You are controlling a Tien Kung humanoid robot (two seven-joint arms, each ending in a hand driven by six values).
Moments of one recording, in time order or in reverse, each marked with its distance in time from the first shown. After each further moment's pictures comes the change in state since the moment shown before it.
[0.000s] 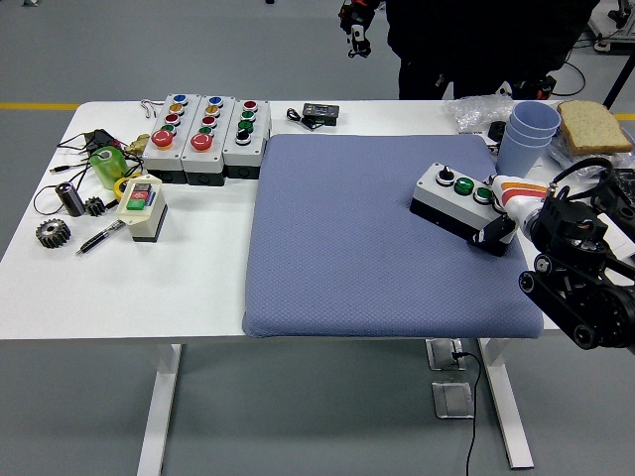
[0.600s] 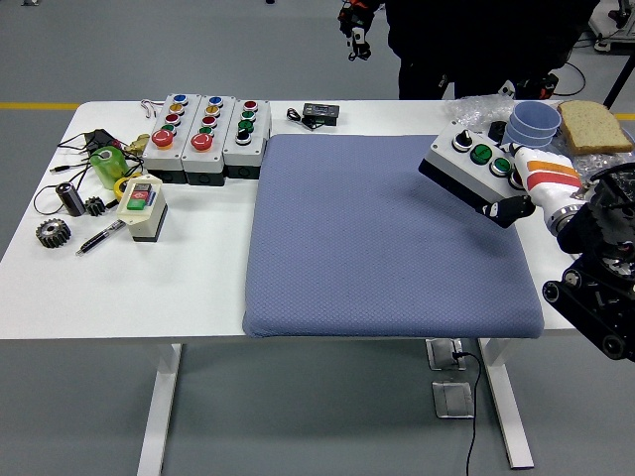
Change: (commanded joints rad) left arm 0.005 0.005 0.027 0.000 -0.018 0.001 -0.004; right arm -0.056 -0.141 -0.021 0.160 0.119 -0.289 0.218
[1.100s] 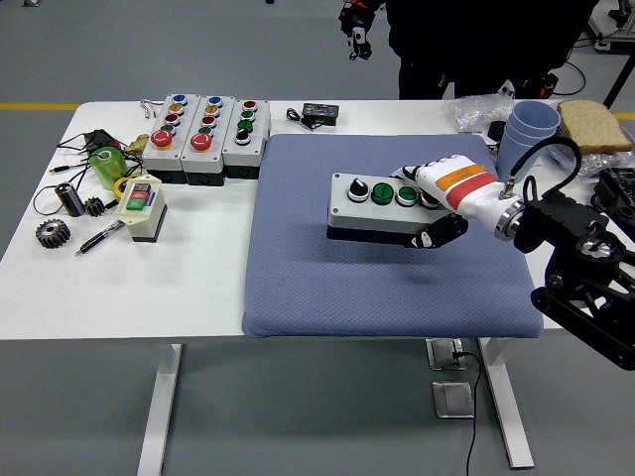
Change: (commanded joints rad) left arm -0.012 0.001 -0.003 0.000 -0.016 0.000 -0.003; right arm 0.101 -0.030 -0.191 0.227 -0.117 0.179 0.134
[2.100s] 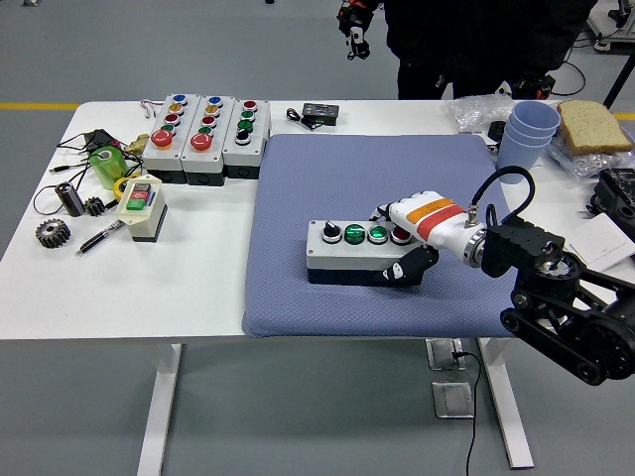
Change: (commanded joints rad) left arm -0.003 0.001 -0.027 0.000 0.028 -0.001 0.005; right arm -0.041 0.089 -0.001 -0.079 -0.010 0.058 0.004
